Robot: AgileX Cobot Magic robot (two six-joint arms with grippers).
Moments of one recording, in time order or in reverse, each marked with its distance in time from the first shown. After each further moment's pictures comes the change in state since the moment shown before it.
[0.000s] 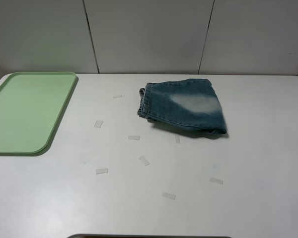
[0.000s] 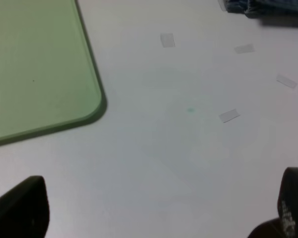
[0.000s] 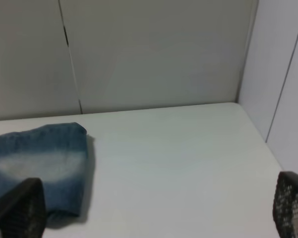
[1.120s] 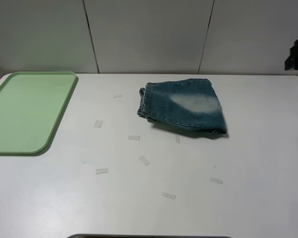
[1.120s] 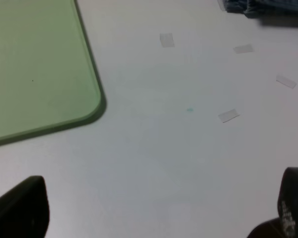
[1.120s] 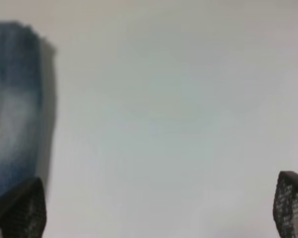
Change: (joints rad) left arm 0.000 0.000 0.000 -0.001 0.000 0.000; right arm 0.008 1.189 -0.209 -0.150 -0.436 0.111
